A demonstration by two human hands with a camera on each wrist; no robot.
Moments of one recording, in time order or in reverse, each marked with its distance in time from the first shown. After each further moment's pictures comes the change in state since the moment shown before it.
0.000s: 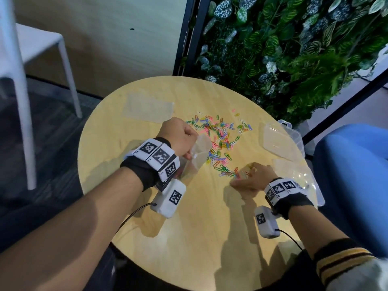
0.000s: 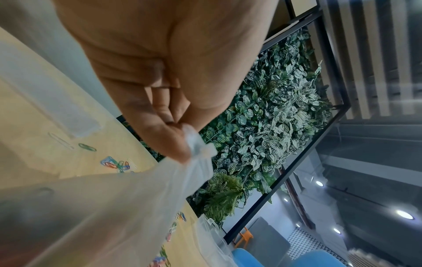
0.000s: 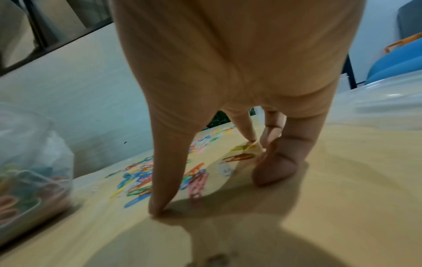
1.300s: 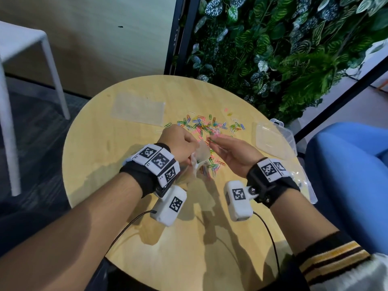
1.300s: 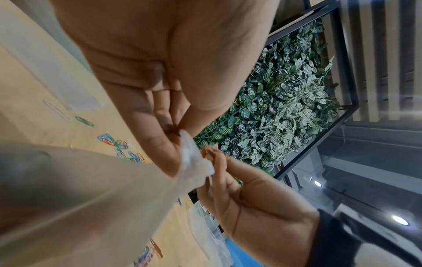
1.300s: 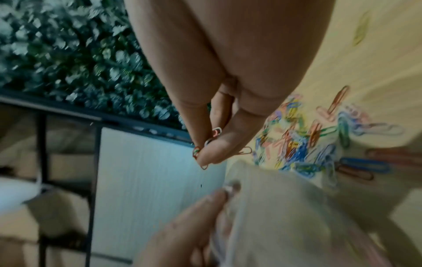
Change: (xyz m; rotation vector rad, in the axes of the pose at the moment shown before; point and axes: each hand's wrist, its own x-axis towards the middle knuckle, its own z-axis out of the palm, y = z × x) left_hand 0.004 0.000 0.023 0.036 -0.050 0.003; right_hand -0.027 -0.075 -0.033 1.593 -0.356 -0.255
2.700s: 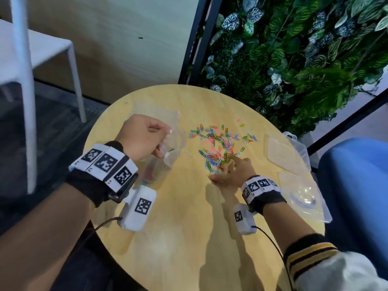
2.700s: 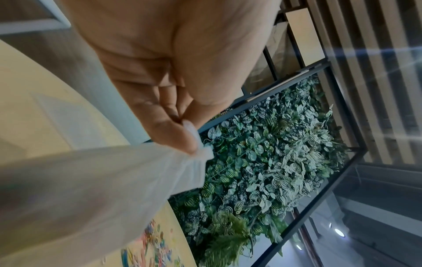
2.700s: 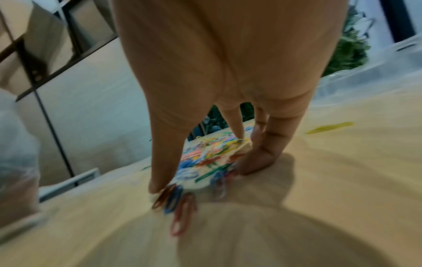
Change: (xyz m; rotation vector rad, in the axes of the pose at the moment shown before) left_hand -0.020 -0.027 -0.095 -0.157 0.213 0.021; right_hand 0.040 0.035 -0.018 -1.514 0.255 0.058
